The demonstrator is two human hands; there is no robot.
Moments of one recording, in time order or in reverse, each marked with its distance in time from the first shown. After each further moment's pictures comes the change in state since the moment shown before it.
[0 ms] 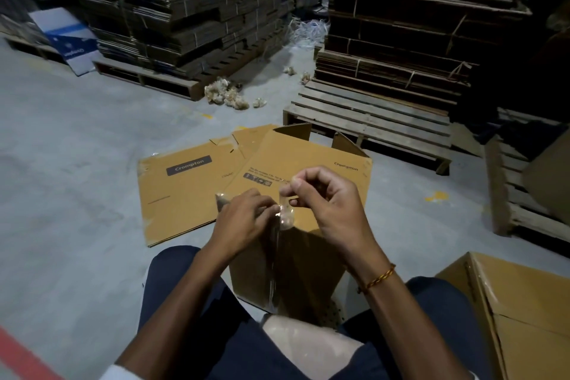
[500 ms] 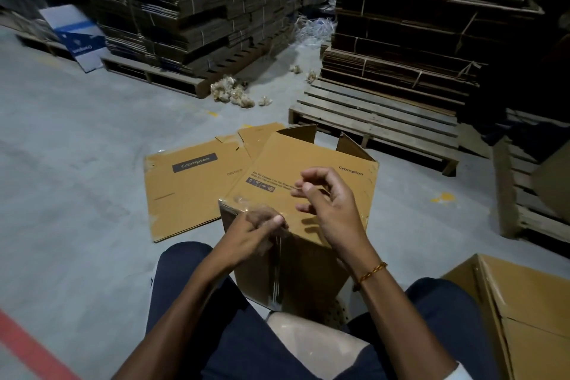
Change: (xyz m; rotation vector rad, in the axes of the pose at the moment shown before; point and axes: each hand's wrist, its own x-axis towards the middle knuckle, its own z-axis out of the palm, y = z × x) left_hand -0.029 -0.009 0.001 -0.589 -0.199 -0.039; right_hand 0.007 0.033 0.006 -0.032 0.068 0.142
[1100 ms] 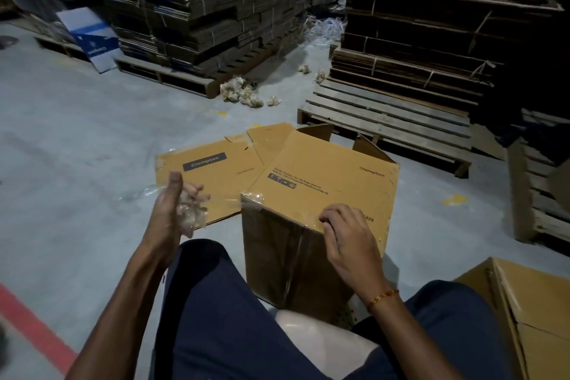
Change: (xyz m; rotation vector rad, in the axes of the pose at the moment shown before) left_hand -0.039 -0.010 -0.098 -0.521 0.599 -0.159; right_hand -0.017 0.079 -0.027 -1.036 0.069 -0.388
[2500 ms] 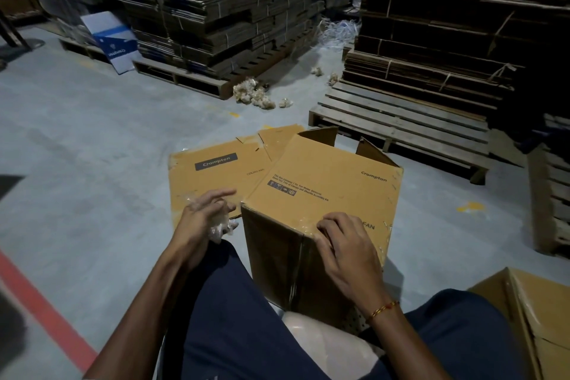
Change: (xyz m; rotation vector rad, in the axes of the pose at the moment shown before) left_hand -0.002 -0.021 0.018 0.015 -0.026 -0.142; right_hand -0.009 -0.006 0.014 -0.025 0.001 -0.079
